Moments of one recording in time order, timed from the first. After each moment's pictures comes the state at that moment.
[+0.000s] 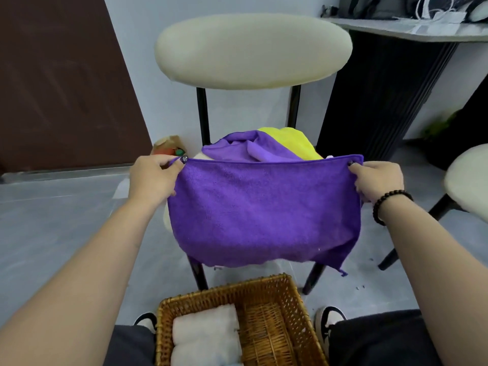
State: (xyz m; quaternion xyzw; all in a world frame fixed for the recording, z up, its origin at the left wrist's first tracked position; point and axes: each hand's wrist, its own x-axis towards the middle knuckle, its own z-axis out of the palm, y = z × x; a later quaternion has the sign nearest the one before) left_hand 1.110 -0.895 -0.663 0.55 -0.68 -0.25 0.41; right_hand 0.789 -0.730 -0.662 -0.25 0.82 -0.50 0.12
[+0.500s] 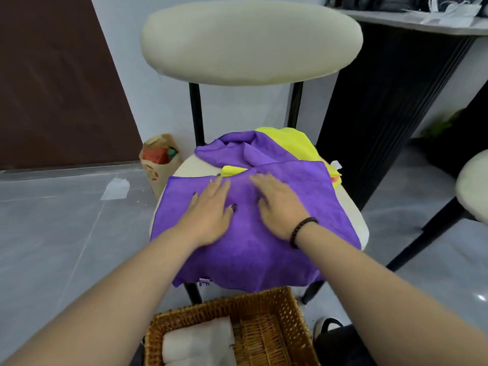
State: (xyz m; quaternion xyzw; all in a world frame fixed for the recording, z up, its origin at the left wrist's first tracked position) left_hand 1.040 -0.894 -0.739 0.40 -0.90 -0.17 0.10; right_hand 0.886 -0.810 -0.723 -0.63 0.73 -0.24 0.08
